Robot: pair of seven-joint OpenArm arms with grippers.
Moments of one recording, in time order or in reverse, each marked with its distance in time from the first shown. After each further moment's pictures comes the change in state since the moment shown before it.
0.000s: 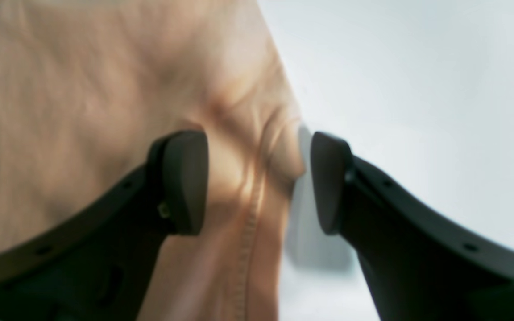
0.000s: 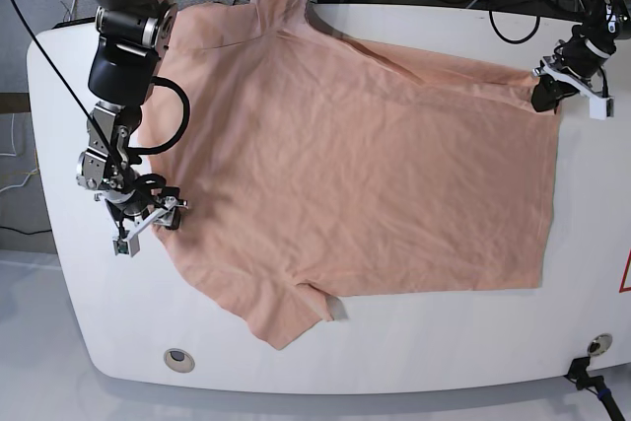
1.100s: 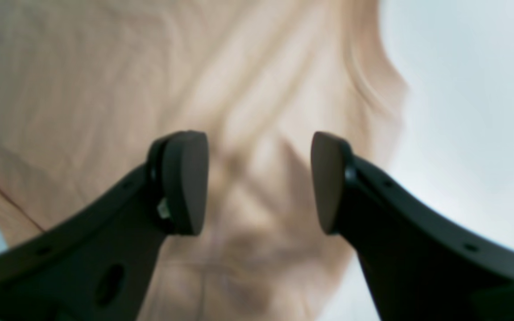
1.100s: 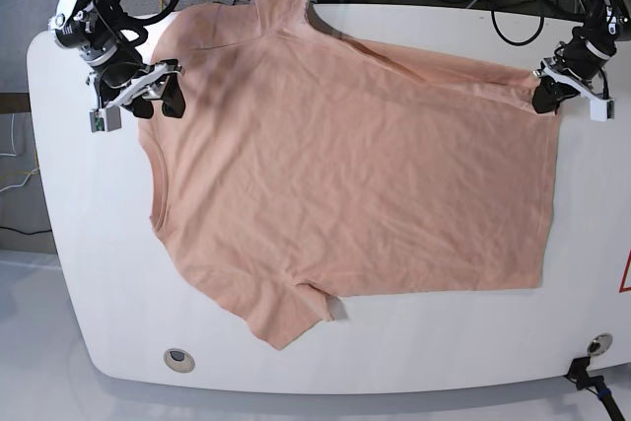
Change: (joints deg) left arm -0.3 -0.2 0.2 0.0 0.4 0.0 0.0; right arm -45.5 -4.5 11.9 55.9 33.2 3.0 -21.7
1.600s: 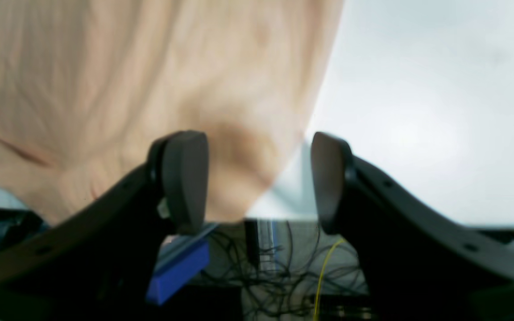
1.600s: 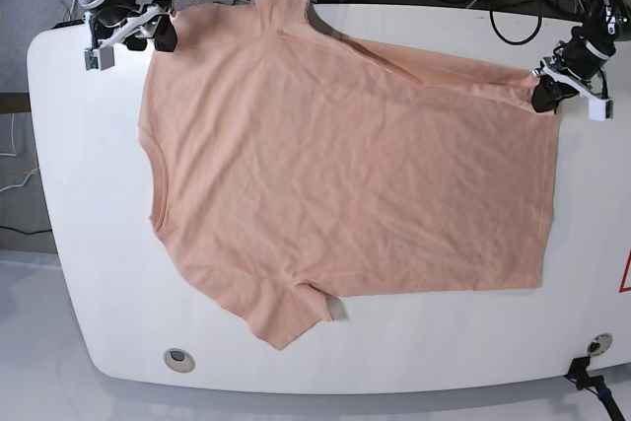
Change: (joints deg) left arm 0.0 0.0 0.1 0.0 1.3 0.0 0.0; right arm -13.4 -0.5 4.1 0.1 2.6 0.7 0.1
